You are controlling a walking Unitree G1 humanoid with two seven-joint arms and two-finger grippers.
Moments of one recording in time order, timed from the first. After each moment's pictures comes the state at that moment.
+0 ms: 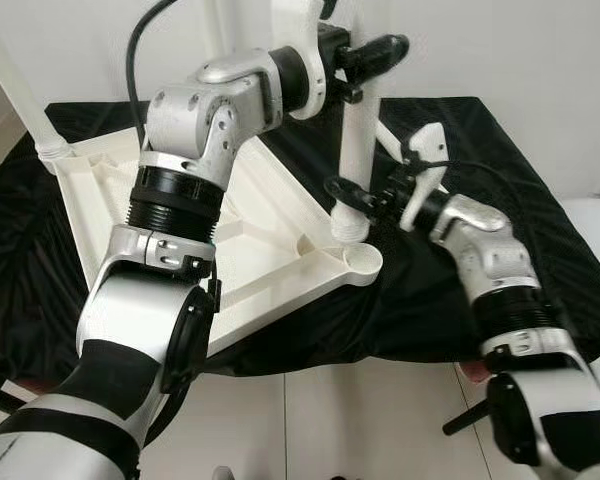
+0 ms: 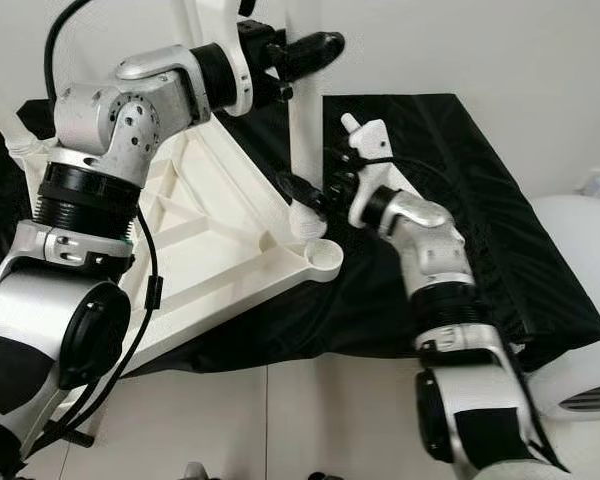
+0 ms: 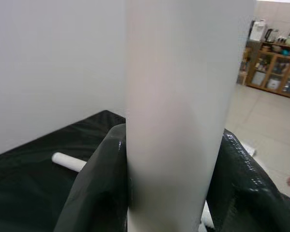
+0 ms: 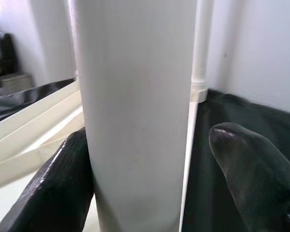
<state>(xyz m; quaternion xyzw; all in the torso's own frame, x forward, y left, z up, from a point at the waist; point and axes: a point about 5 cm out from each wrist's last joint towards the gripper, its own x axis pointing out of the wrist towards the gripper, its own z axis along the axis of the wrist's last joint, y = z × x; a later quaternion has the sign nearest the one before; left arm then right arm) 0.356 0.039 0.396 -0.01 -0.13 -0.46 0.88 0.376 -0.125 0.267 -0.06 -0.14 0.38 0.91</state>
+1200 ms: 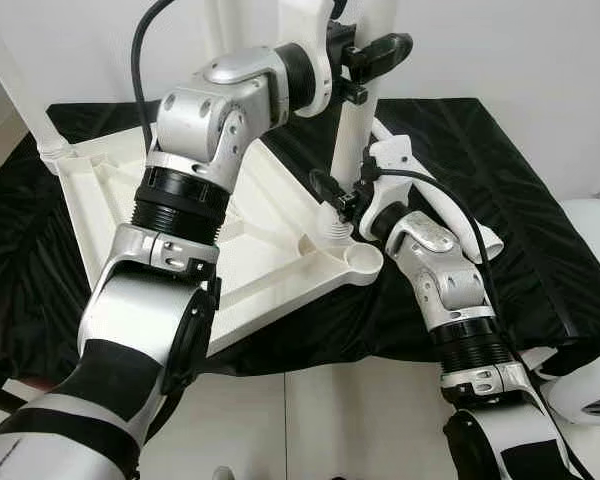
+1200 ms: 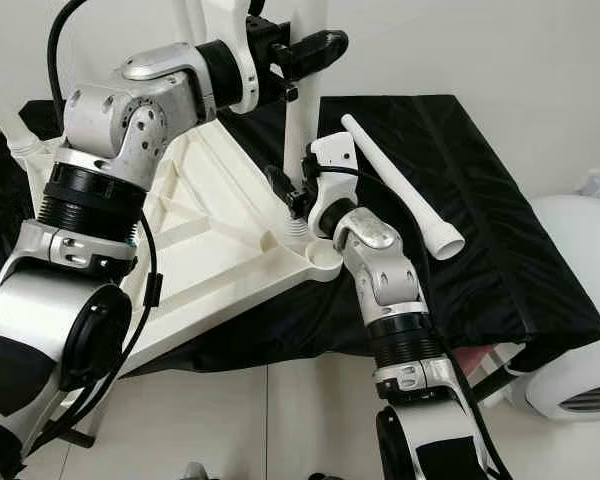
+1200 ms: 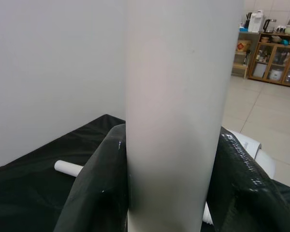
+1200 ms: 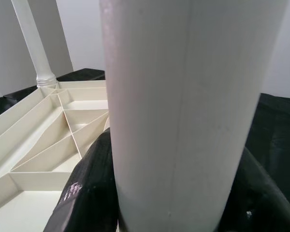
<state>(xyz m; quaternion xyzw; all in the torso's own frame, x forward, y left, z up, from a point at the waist) 0.353 0.029 0.395 0.02 -0.14 -0.46 0.88 0.363 -0.095 0.254 -0.02 -0.12 0.28 0.95</state>
